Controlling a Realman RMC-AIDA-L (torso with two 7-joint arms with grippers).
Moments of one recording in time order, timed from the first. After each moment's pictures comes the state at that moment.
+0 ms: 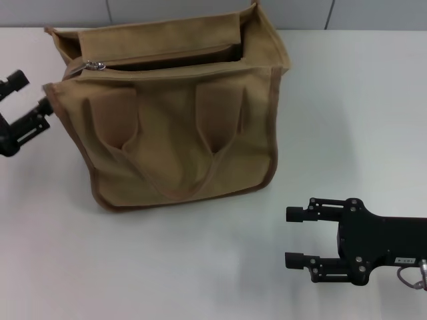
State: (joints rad) left arm -0.28 -1.96 0.56 0.39 1.52 1.62 -0.92; right arm 0.44 2.07 -0.73 -0.42 -2.02 -1.78 0.97
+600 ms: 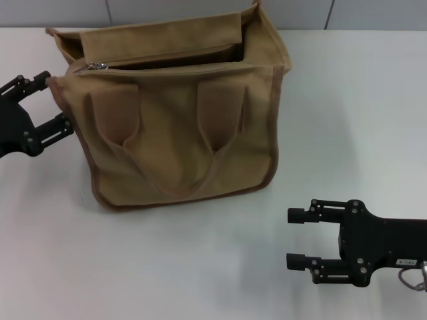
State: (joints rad) left arm -0.32 -1.98 0.55 0.44 1.63 1.58 -0.83; right arm 0.43 2.07 -0.73 -0.42 -2.02 -1.78 0.97
